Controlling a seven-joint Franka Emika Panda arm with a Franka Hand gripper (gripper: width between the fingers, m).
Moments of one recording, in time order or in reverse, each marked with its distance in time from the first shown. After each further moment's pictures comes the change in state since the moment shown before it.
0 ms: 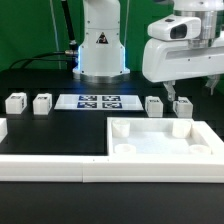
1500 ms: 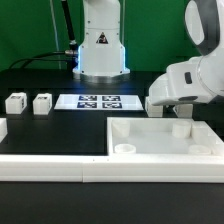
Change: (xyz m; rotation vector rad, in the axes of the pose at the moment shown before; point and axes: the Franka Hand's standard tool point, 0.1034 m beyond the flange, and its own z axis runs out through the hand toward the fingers) arm -0.042 -0.007 0.037 0.012 -0.900 0.065
